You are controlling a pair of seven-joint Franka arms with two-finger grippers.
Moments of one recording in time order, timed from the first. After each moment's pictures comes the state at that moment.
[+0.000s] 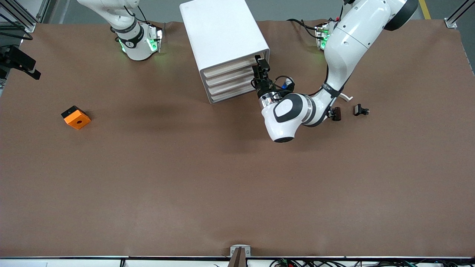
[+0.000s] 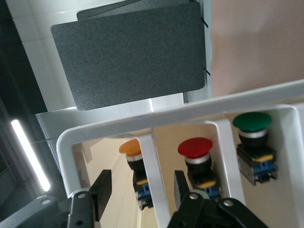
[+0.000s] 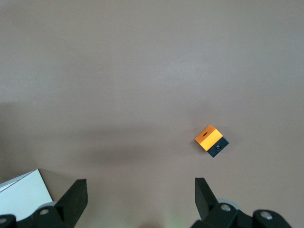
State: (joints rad) left arm -0.32 0.75 -0.34 -1.63 -0.83 1.23 -2.14; right arm -0.10 -0.15 0.01 -1.61 0.01 1.48 -0.03
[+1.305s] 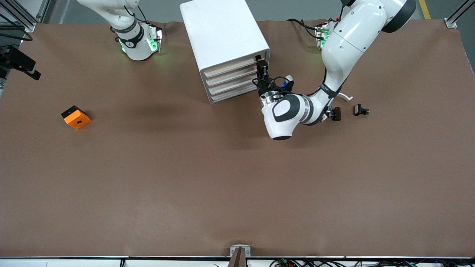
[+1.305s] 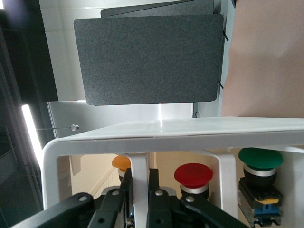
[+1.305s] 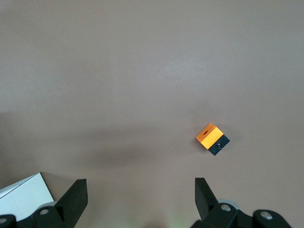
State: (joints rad) left arm -0.33 0.76 -0.34 -1.66 -0.83 1.21 -2.24; right arm -0.10 -0.15 0.01 -1.61 0.01 1.48 -0.01
